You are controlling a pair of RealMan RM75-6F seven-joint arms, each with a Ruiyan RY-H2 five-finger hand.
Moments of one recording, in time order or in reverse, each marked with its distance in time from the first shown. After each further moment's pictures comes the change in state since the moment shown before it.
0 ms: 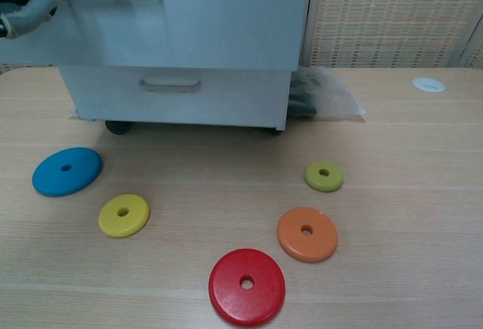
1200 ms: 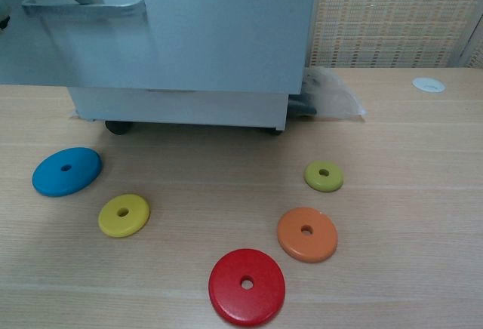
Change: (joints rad) left arm 0.097 0.083 0.071 -0.107 0.128 0.072 0.038; right arm -0.008 0.002 -0.002 -0.001 -0.007 0.015 0.003
